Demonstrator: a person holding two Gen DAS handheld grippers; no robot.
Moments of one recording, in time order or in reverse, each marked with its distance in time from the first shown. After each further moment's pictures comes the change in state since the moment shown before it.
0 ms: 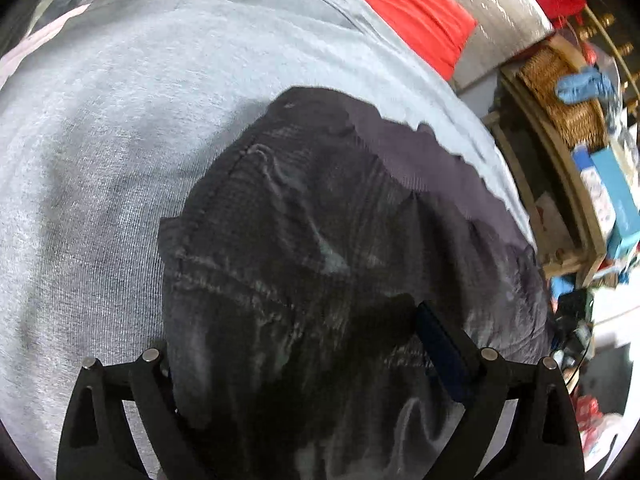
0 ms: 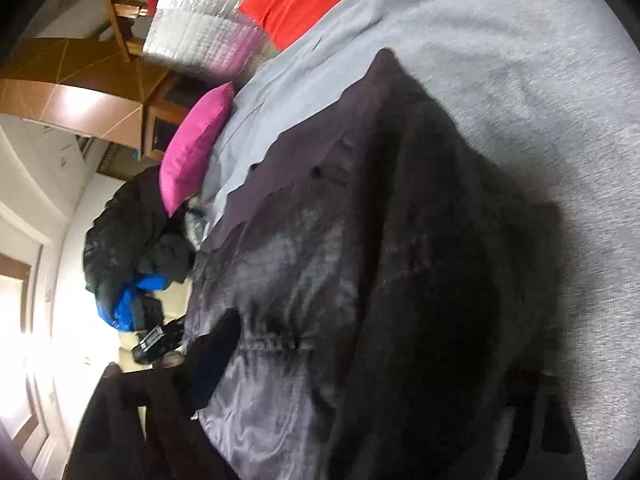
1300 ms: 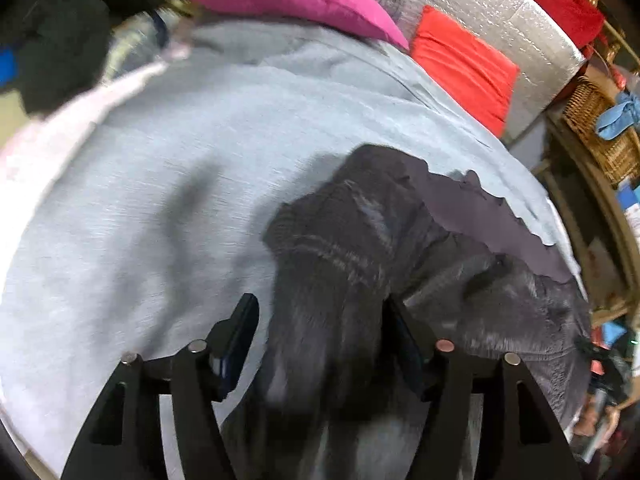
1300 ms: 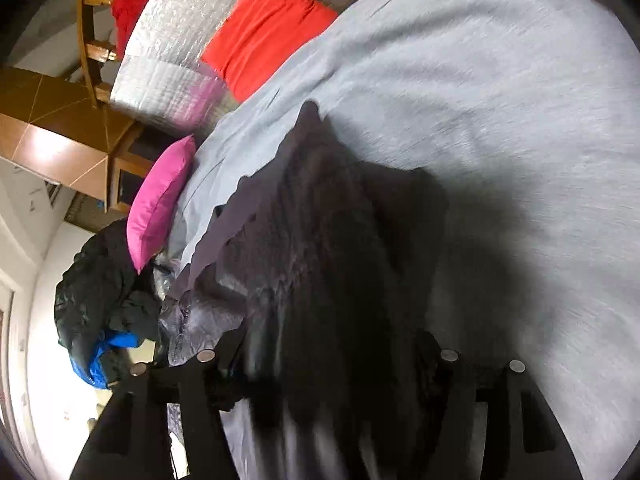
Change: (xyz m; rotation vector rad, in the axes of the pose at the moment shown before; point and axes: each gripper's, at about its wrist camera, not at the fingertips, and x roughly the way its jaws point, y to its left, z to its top) left arm -0.064 0.014 0.009 -0.014 -0.222 0.304; right arm -0.039 -0.004 0.000 0.083 -0.178 -0.166
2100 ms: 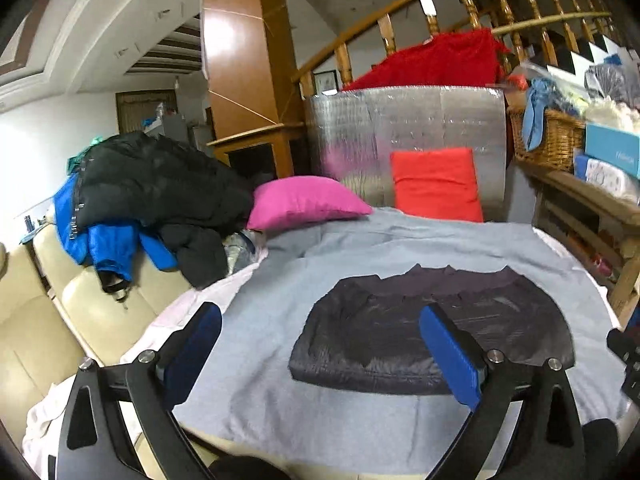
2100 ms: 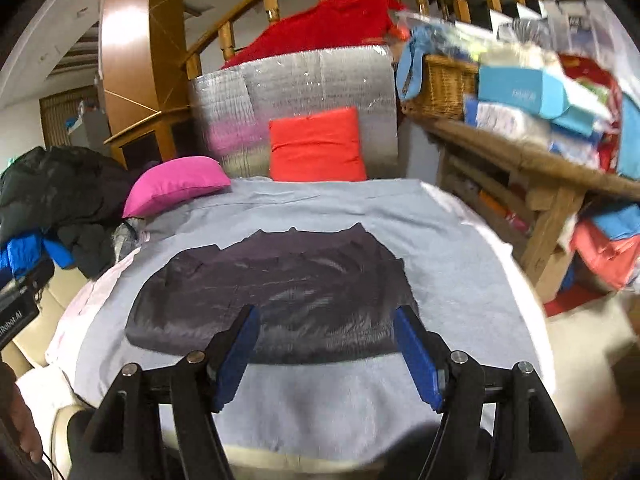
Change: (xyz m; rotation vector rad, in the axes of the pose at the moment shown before) left arm -0.304 -0.132 -0.168 0.269 -0.610 0.316; right arm -0.207 0.222 -0.247 -0.527 -0.474 -0.424
